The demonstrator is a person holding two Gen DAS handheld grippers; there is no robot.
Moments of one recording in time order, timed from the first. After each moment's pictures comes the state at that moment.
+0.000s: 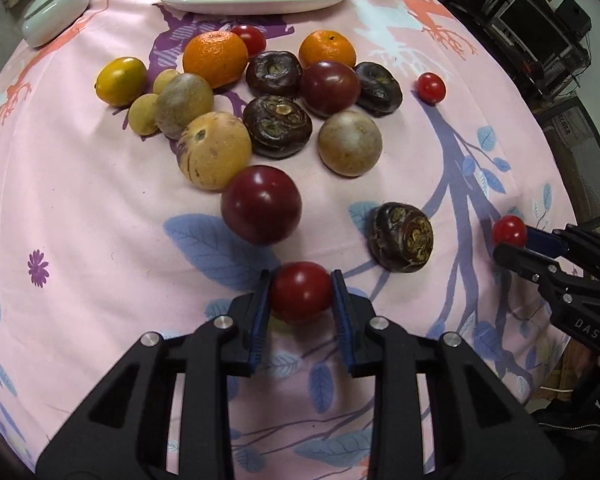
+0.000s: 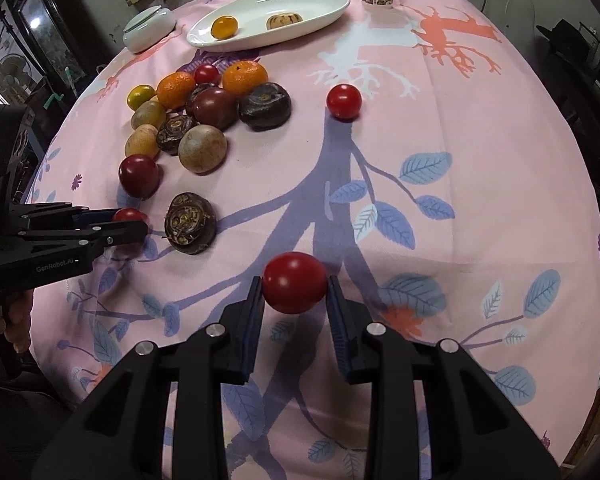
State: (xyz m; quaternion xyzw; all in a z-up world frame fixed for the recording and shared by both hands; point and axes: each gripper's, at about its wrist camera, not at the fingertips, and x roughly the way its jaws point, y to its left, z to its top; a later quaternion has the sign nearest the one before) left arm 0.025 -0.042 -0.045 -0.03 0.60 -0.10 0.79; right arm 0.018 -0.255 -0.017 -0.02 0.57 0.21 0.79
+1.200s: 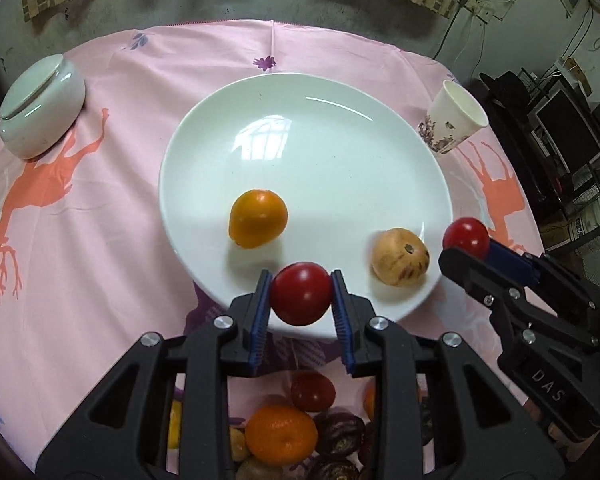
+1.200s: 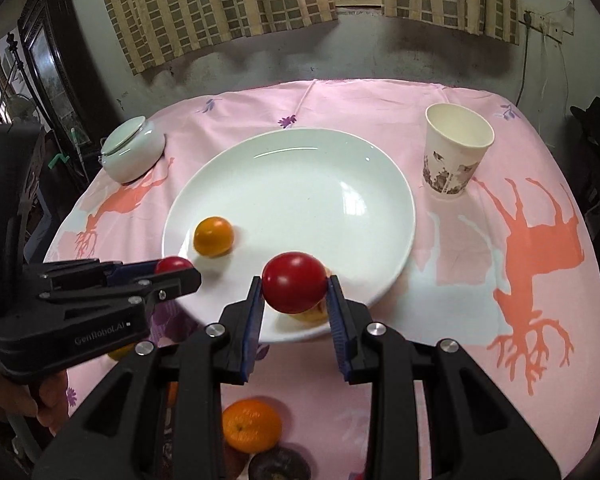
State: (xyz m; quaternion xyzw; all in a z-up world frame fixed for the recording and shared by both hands) left arm 0.262 0.006 -0.003 -0.10 0.53 -0.04 0.84; right arm 0.270 -0.164 0.017 0.01 0.47 0.23 0.85
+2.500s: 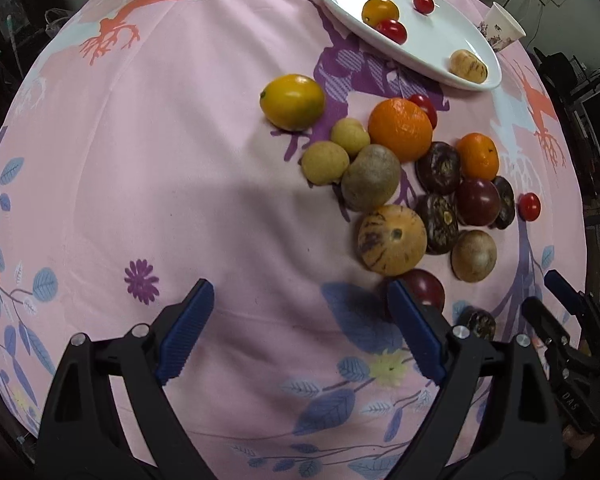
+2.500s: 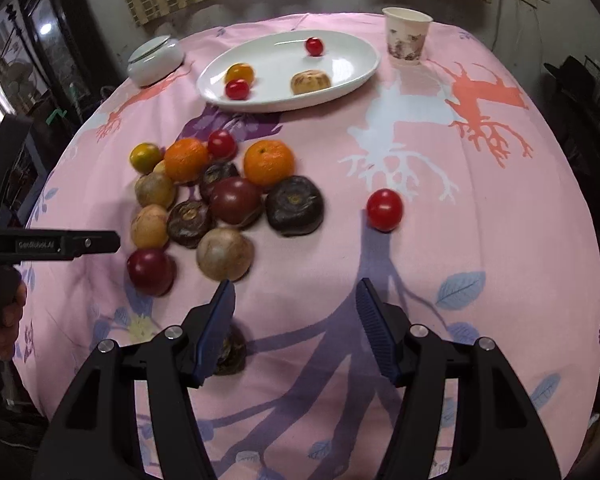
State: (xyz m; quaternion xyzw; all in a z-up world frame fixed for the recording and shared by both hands) left arm 0.061 0.049 -0.031 -0.13 0.62 0.05 0.77; right arm 0.061 -0.201 -0.002 -0.05 0.53 0.22 0.82
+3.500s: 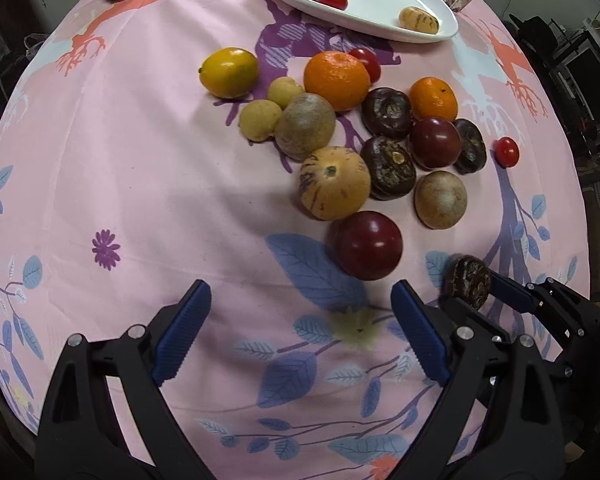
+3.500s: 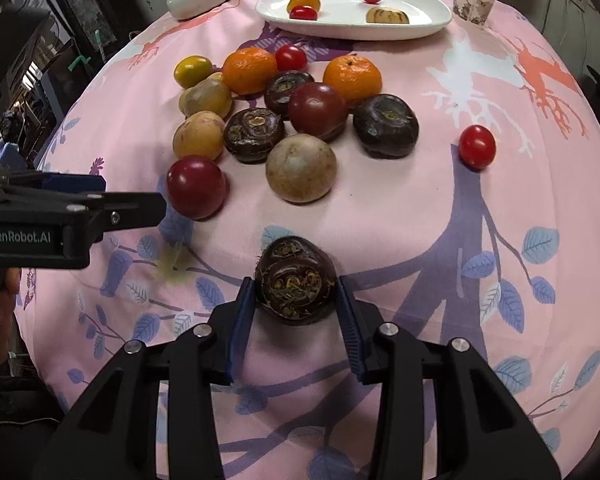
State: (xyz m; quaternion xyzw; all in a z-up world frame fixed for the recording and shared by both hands) left arm 0.043 0.006 -0.030 -0.08 0.63 0.01 0.77; right arm 0.039 -0.176 -0.034 -0.05 0.58 0.25 0.77
